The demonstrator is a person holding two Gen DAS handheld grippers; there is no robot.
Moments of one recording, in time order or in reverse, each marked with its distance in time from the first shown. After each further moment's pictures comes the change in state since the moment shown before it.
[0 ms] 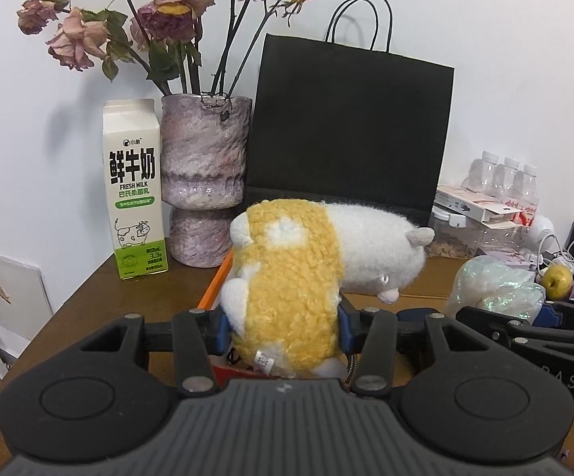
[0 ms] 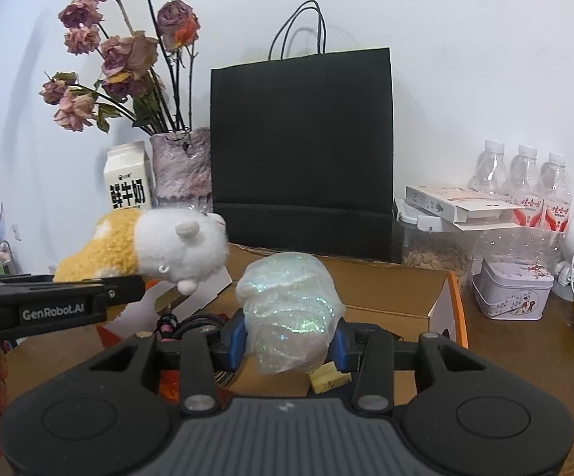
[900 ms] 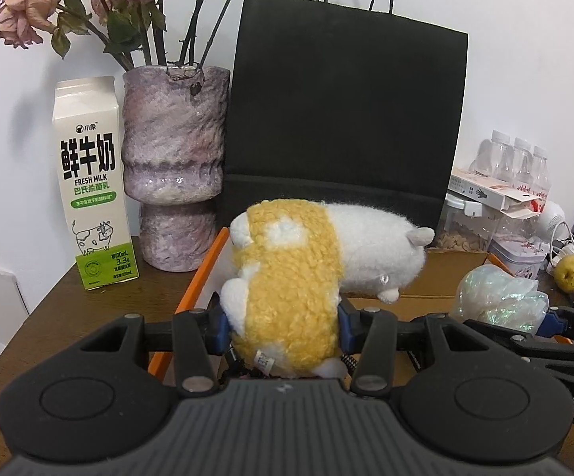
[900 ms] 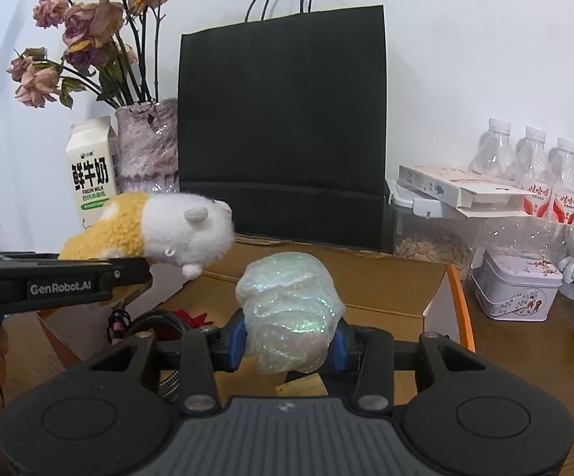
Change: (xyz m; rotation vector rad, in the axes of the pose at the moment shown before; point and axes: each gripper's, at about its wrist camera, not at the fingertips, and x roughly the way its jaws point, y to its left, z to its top) left arm 0.065 0.000 0.006 0.034 0.046 -0.039; right arm 0.050 -0.014 -0.003 -0.012 0.053 -0.043
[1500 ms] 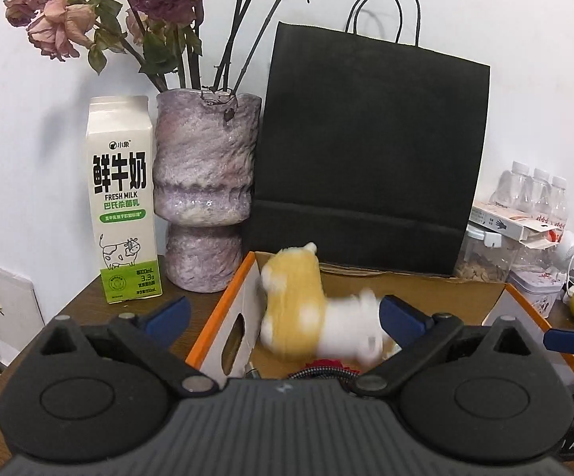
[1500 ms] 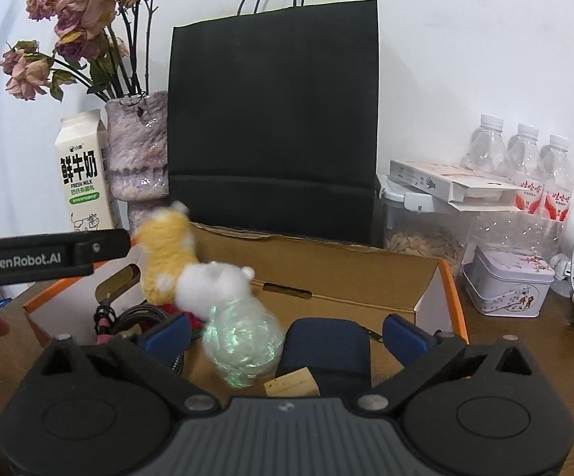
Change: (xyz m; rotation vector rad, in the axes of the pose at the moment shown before) left arm -0.009 0.007 0.001 -0.044 -0.091 0.063; right arm 0.003 -0.001 -0.002 0.002 0.003 -0.035
